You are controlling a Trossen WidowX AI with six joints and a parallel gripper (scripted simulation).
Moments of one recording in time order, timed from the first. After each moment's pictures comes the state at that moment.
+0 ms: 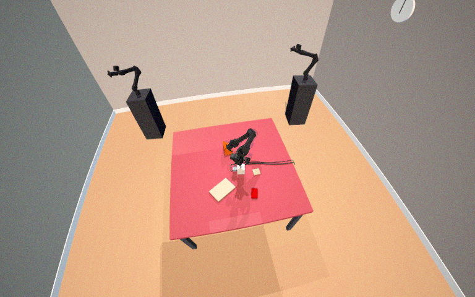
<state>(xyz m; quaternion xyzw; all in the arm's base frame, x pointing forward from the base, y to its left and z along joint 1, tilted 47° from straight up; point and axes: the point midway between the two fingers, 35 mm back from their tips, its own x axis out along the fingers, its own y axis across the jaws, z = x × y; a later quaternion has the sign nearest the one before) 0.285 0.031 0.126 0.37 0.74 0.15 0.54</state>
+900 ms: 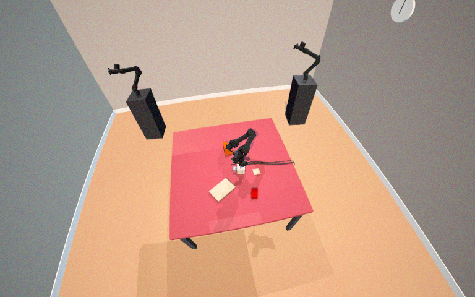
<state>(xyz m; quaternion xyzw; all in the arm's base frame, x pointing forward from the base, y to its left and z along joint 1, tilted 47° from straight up) 0.285 0.031 0.126 0.53 0.75 -0.11 0.38</state>
